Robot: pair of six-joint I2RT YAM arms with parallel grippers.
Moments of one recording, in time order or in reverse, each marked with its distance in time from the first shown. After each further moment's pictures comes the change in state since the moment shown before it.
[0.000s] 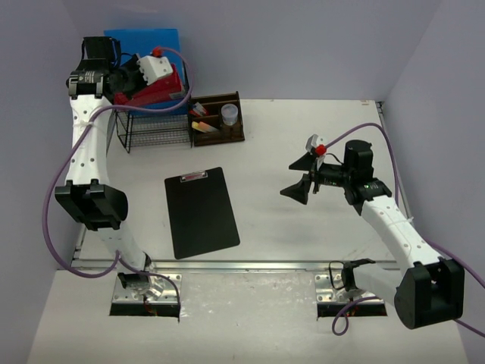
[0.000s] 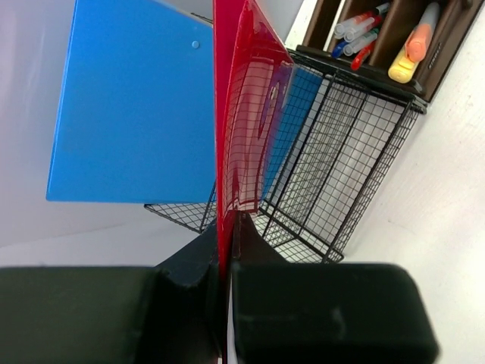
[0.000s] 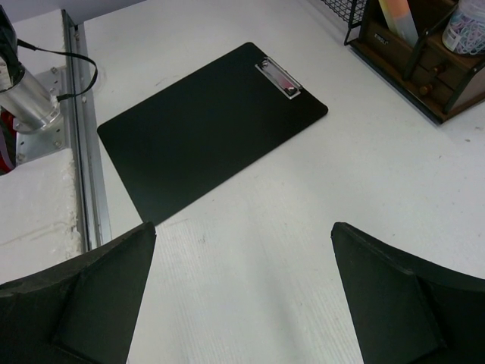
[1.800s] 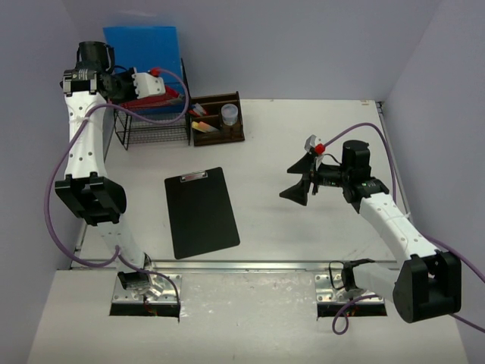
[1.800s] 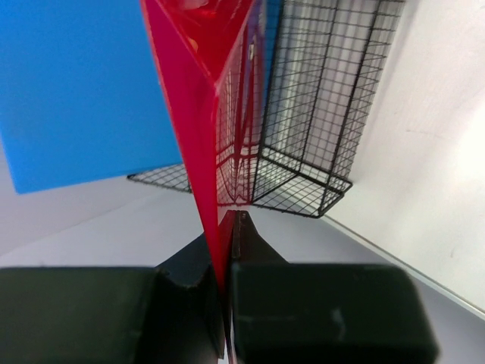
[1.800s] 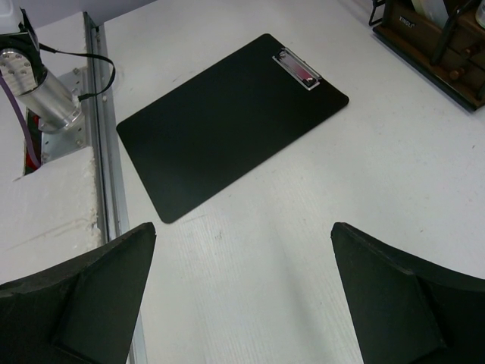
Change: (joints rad) left arm 0.071 0.066 0.049 -0.188 -0.059 0.321; right arm -0.006 0.041 -0.006 0.000 -0.044 0.027
